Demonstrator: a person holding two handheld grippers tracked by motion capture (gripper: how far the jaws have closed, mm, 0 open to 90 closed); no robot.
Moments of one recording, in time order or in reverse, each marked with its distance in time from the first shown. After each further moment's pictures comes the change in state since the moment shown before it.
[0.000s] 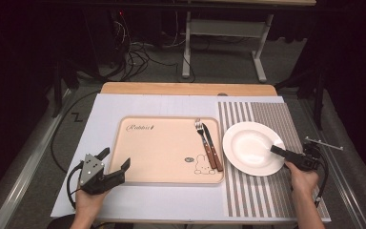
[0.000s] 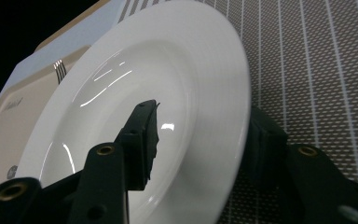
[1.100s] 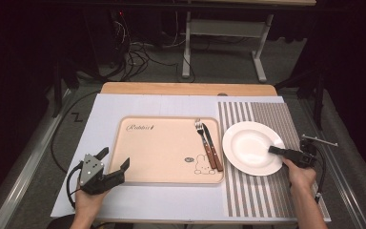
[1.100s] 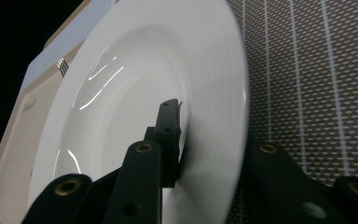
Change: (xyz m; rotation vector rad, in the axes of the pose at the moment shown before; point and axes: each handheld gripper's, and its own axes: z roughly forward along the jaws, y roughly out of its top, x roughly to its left) left arm 0.001 0.000 0.000 -0.005 0.011 0.003; right arm -0.008 0.007 0.012 0.102 0.047 0.127
